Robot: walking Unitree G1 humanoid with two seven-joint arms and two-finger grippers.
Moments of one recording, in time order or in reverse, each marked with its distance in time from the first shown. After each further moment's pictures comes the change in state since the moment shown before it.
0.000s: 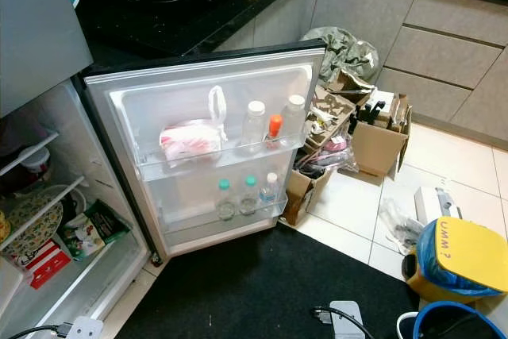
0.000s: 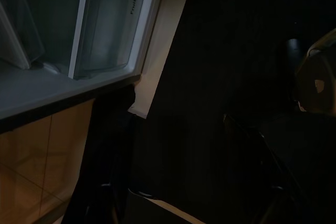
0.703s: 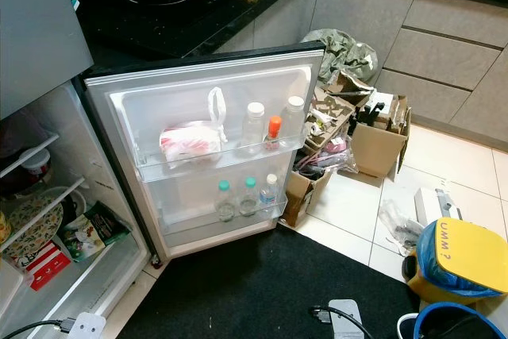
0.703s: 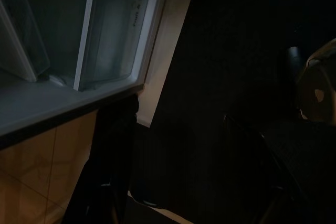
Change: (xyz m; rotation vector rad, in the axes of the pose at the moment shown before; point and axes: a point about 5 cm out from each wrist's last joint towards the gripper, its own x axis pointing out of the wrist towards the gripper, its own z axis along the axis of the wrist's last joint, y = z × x) left arm 0.002 0.000 0.009 0.022 -0.030 -0.001; right arm 0.001 0.002 0.002 -0.018 -0.002 0.000
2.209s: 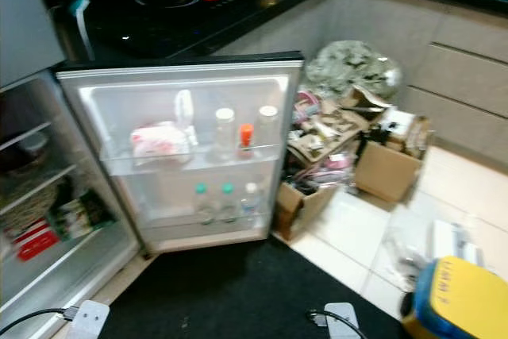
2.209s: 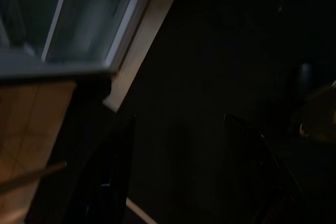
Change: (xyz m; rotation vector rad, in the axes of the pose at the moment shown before) left arm 0.002 -0.001 0.012 -0.008 -0.050 0.018; right arm -0.001 -0.001 -0.004 -0.021 0.016 -0.003
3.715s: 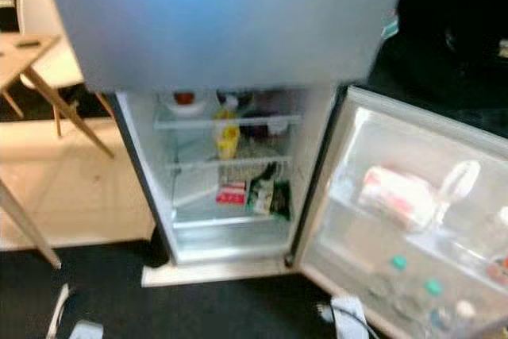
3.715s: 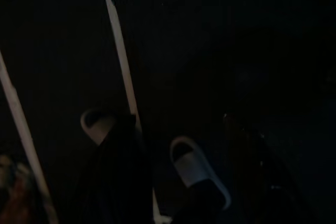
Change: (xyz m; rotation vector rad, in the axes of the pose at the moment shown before) left arm -0.008 0.000 -0.031 -0.001 0.120 -0.010; right arm 0.000 -0.001 -0.002 -0.001 0.015 -0.019
